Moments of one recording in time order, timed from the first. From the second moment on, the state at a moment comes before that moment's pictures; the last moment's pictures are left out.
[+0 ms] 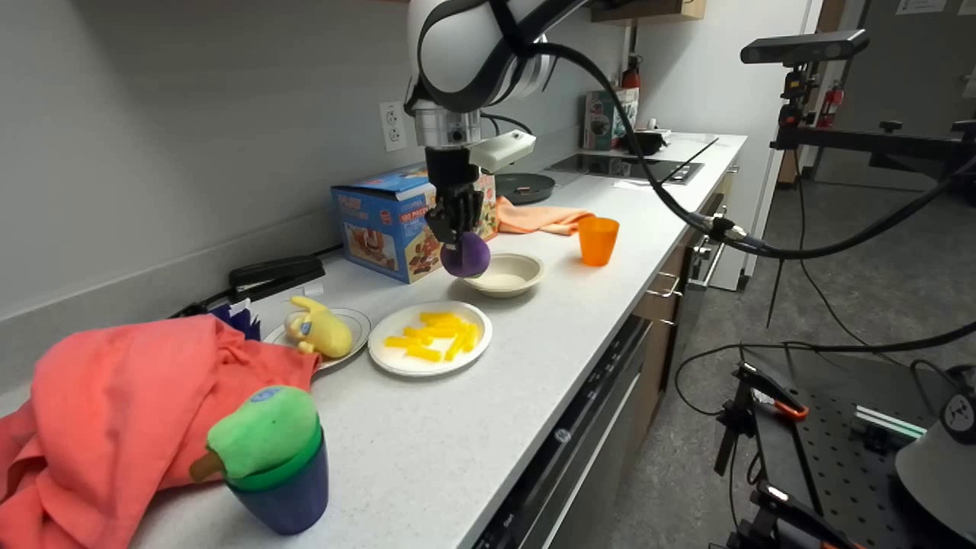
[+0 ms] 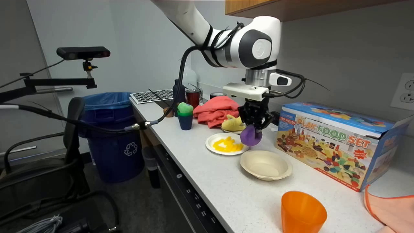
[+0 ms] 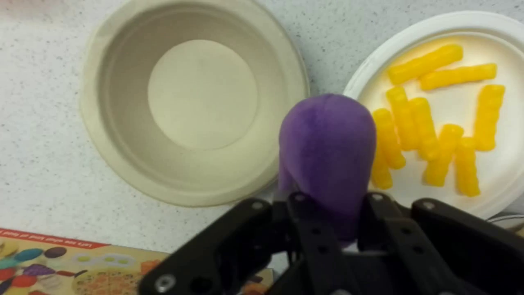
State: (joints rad) arm -0.07 0.42 -0.02 -1.70 0.01 2.11 -0.03
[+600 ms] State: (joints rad) arm -0.03 0.44 0.04 -1.69 0.02 2.14 -0.09
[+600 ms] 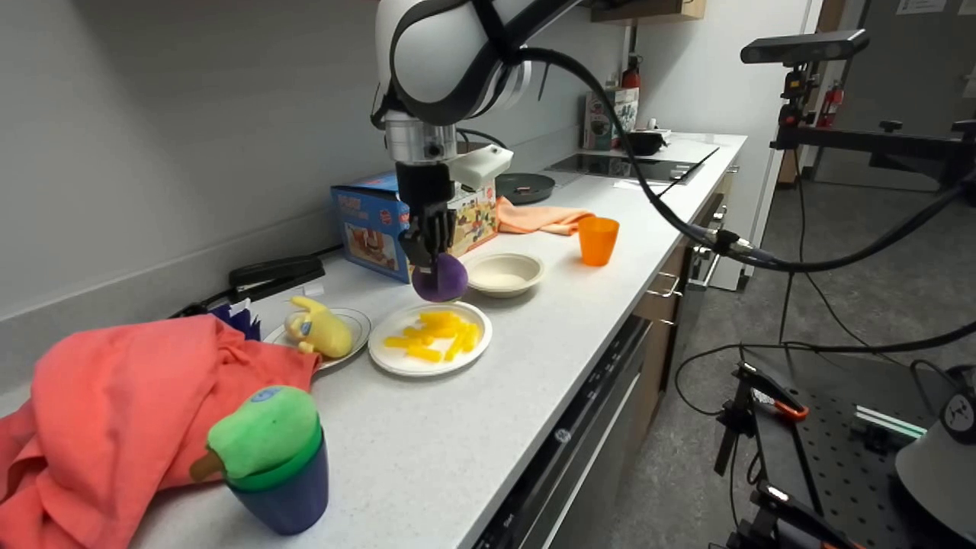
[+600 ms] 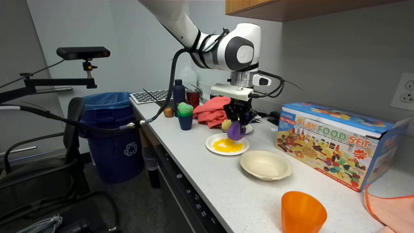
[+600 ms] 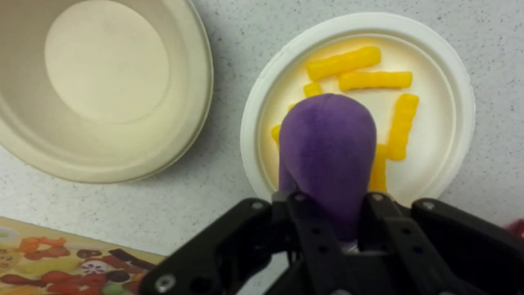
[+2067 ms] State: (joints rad) arm -0.04 0.53 0.08 -1.60 0.02 2.16 -0.40
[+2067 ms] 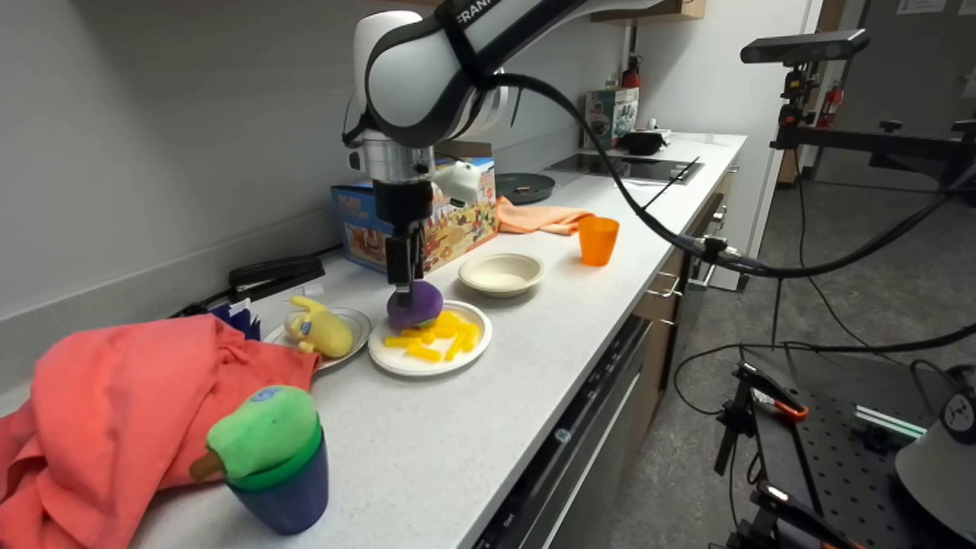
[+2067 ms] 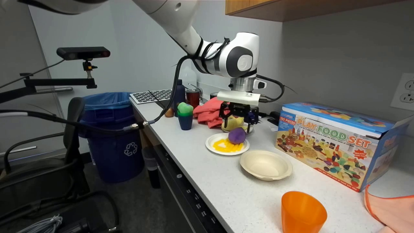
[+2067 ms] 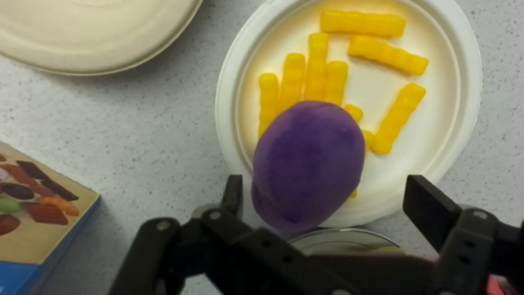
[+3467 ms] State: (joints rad) arm -0.04 0.56 0.08 -1.59 -0.03 2.36 -0.39
